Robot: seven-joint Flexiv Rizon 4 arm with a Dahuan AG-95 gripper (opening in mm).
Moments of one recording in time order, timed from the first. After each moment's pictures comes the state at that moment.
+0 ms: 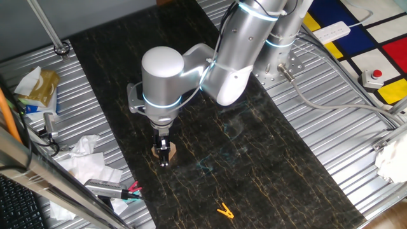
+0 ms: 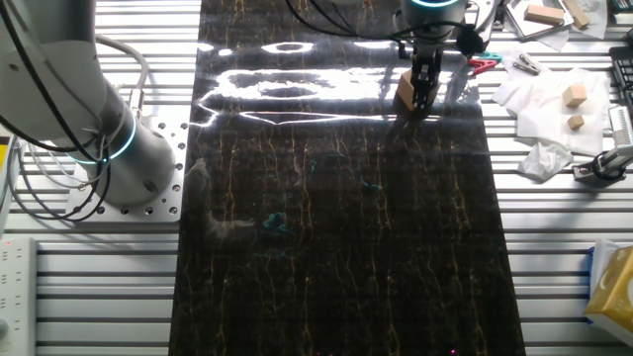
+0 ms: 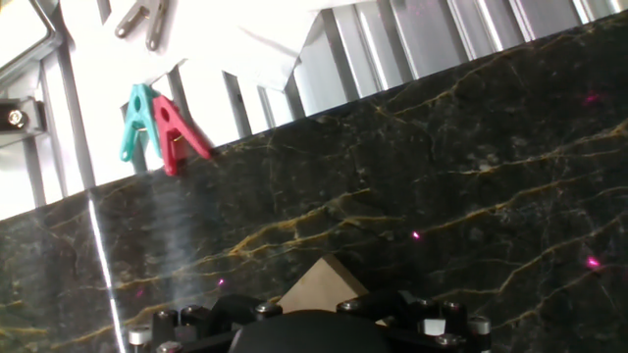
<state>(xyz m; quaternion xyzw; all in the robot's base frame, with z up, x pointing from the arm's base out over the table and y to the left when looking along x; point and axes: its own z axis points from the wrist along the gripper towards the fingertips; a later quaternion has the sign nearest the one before) 0.581 0.178 0.034 0.13 0.99 0.06 0.08</state>
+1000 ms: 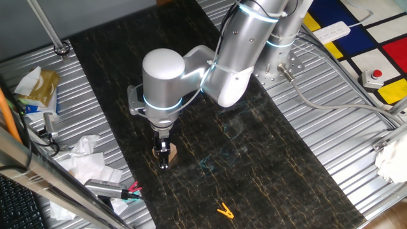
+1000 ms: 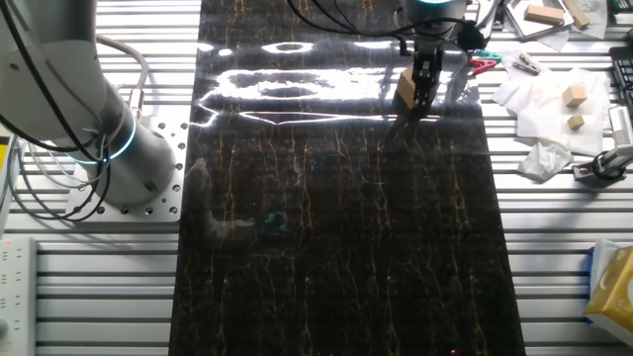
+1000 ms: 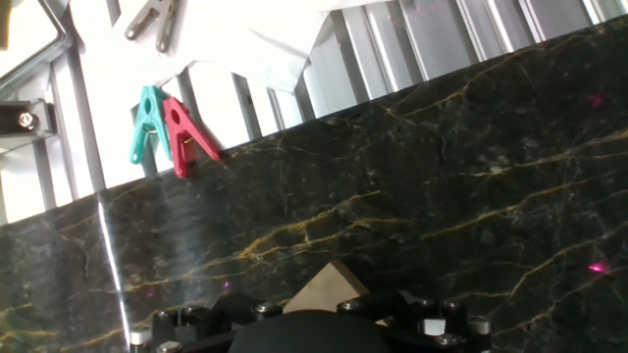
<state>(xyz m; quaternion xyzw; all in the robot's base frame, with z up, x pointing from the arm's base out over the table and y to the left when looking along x) 0.585 0.184 0.033 0.13 0.99 0.06 0.08</state>
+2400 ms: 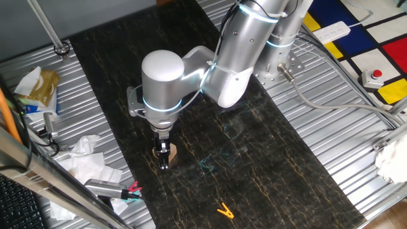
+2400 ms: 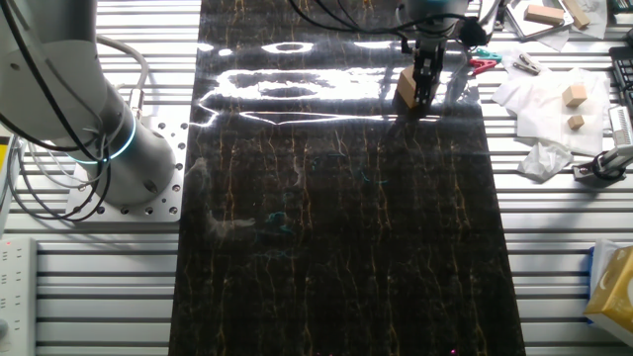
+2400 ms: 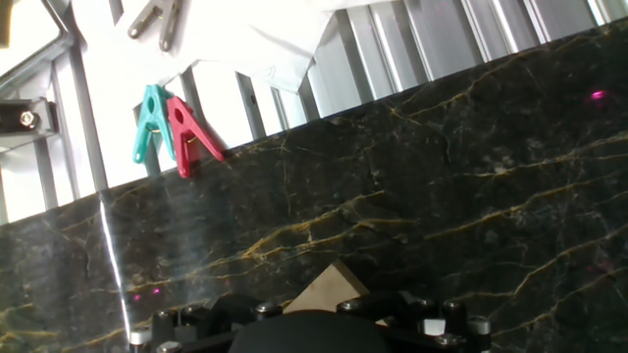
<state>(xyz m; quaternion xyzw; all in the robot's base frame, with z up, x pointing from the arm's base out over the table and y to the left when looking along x) 0.586 0.184 0.033 0.13 0.99 0.06 0.09</state>
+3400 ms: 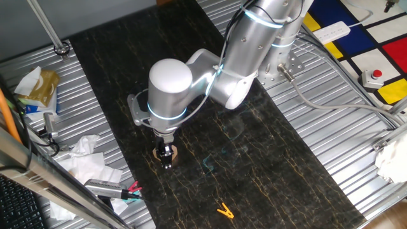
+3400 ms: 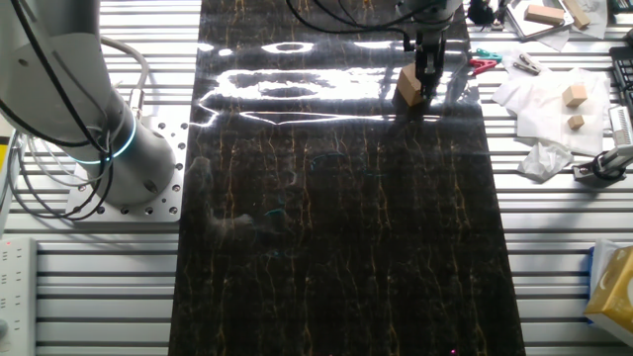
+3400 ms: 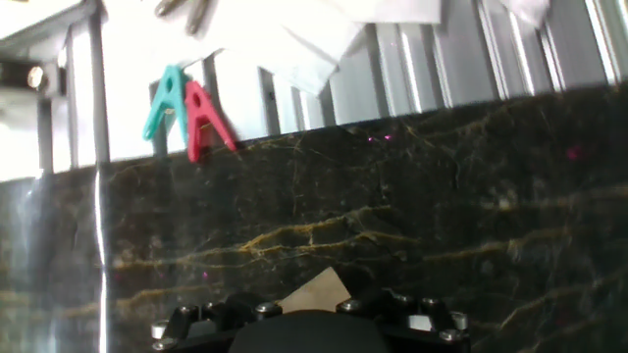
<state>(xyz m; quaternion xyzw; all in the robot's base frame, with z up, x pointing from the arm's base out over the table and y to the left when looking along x) 0.584 0.182 0.033 0.02 1.00 0.00 0.09</state>
